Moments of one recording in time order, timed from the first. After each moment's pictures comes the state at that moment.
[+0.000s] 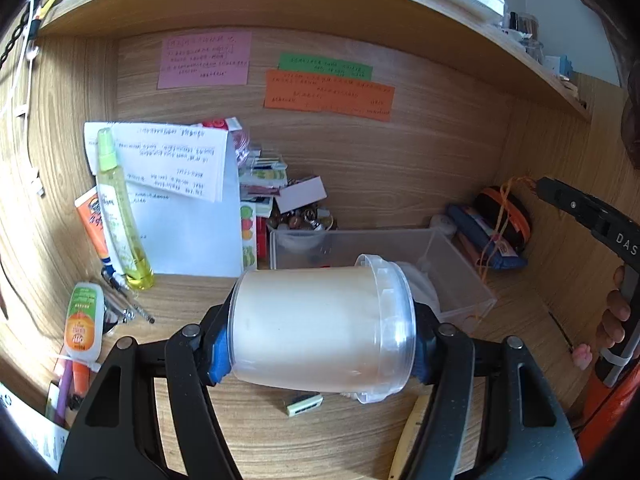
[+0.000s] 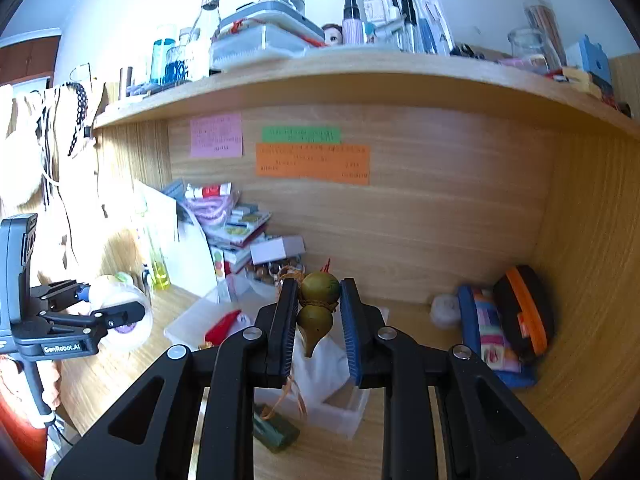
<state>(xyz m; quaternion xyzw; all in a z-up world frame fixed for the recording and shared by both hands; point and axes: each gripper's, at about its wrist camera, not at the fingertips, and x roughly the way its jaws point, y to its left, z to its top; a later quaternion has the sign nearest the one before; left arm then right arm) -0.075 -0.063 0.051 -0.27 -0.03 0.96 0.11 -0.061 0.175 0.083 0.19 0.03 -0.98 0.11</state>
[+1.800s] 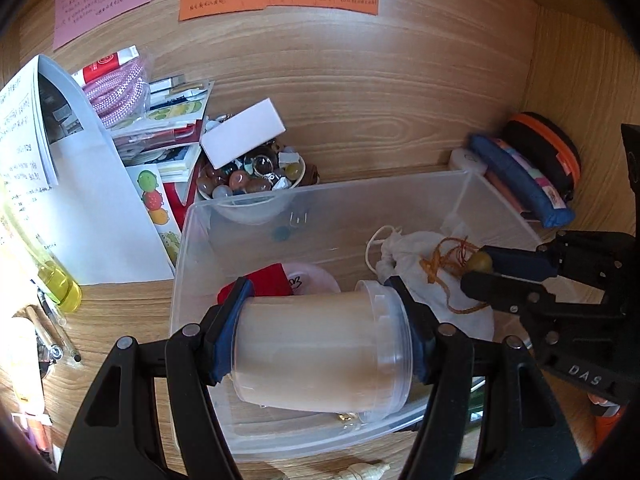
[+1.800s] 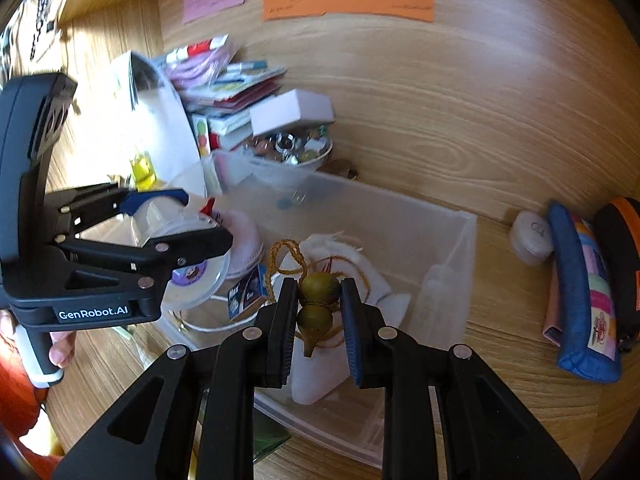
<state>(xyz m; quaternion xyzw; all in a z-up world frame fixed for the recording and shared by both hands) -0.191 0.010 -0.026 -0.37 0.04 0.92 0.11 -0.176 0.152 -0.043 0.37 0.07 -0.91 0.18</state>
